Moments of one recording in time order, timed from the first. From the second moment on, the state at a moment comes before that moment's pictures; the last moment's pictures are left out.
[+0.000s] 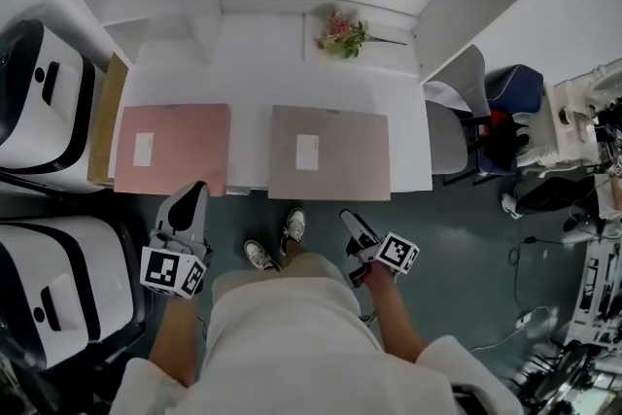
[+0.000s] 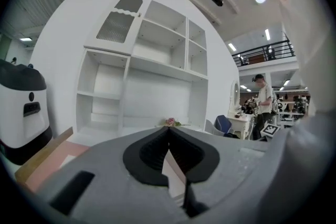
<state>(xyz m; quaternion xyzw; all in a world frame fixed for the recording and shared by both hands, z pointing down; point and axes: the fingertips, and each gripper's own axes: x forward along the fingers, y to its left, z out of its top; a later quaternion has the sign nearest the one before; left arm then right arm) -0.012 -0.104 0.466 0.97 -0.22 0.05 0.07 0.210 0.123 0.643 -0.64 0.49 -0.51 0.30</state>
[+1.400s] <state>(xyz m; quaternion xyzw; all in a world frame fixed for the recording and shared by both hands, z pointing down) 0.015 -0.166 0.461 0.97 -0.24 0.06 0.07 0.286 0.070 0.639 -0.67 0.39 -0.48 0.41</state>
